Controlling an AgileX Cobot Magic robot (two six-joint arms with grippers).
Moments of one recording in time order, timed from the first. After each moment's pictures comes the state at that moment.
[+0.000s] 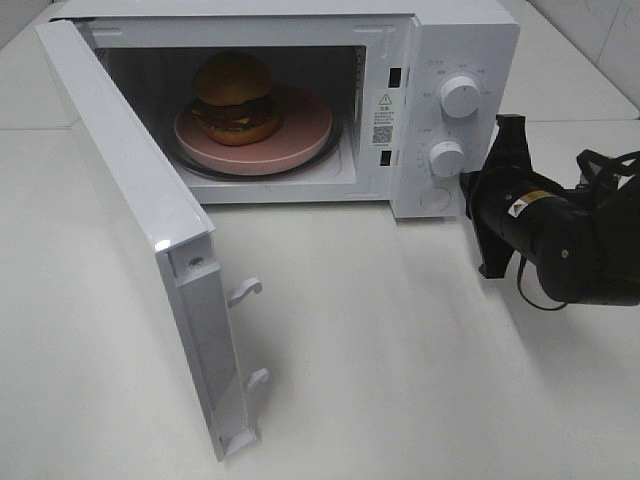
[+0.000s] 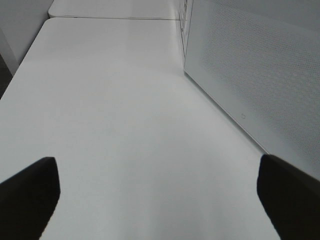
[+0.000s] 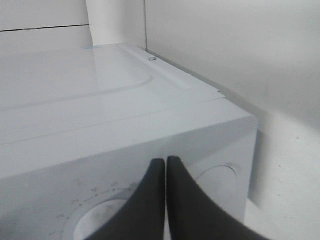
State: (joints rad) left arm 0.09 0.00 -0.52 -0.12 1.09 0.10; right arm 0.36 2.01 -0.67 0.30 -0.97 1.47
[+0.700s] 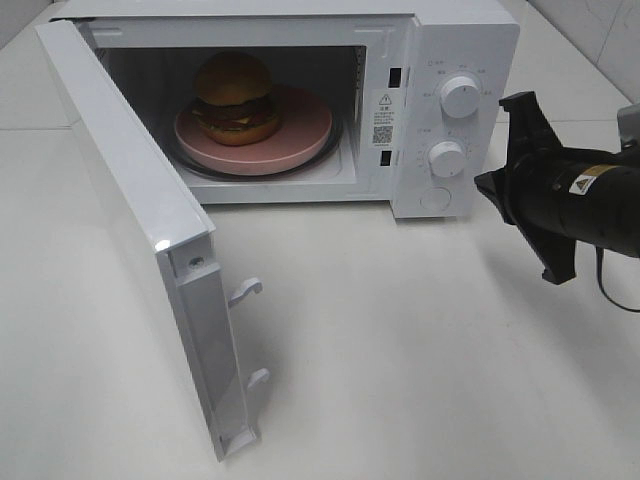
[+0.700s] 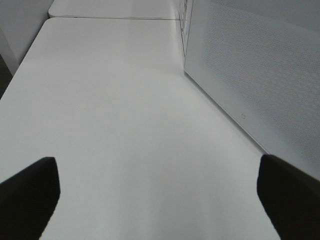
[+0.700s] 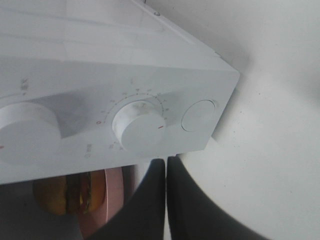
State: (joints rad) left arm 0.09 0.00 -0.52 -0.12 1.09 0.10; right arm 0.36 1.59 -0.53 0.24 -0.54 1.12
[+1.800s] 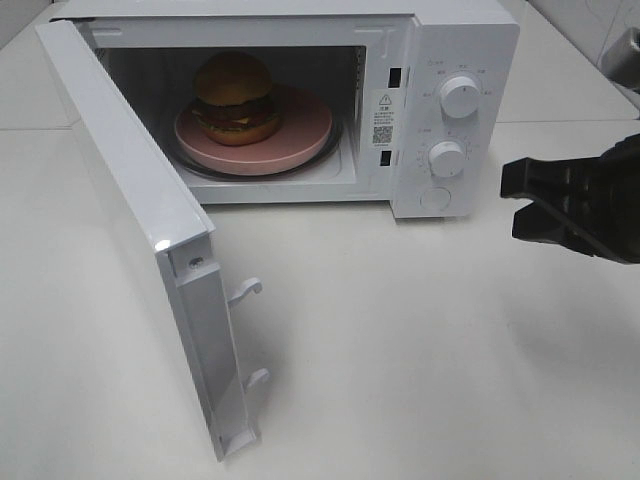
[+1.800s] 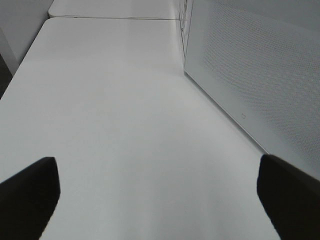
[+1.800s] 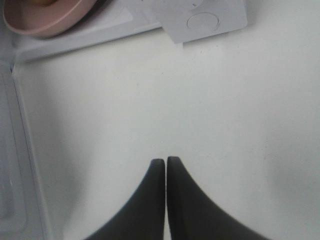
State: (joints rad) left arm 0.09 0.00 -0.52 -0.12 1.09 0.10; right arm 0.36 1.12 -0.58 0.24 0.30 0.13
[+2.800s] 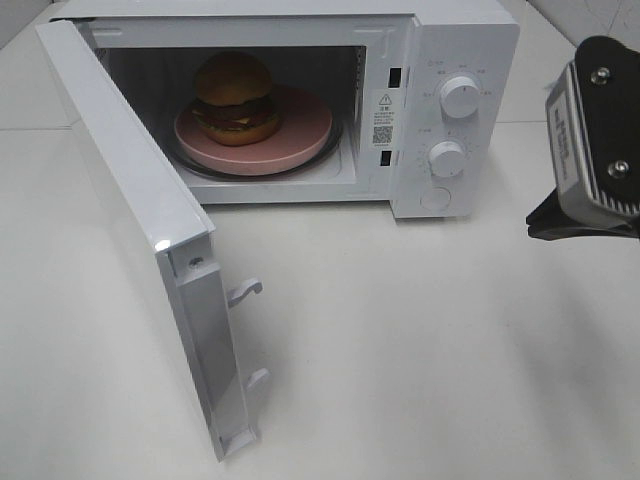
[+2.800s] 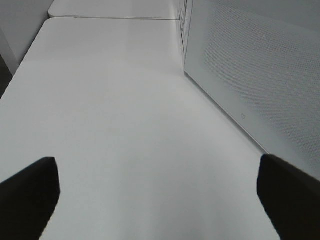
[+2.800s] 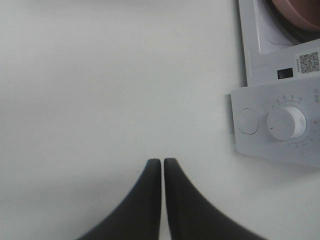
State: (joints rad) left arm 0.09 0.00 -0.52 -0.12 1.09 0.10; right arm 0.36 1.12 -0.77 0.17 0.69 -1.37
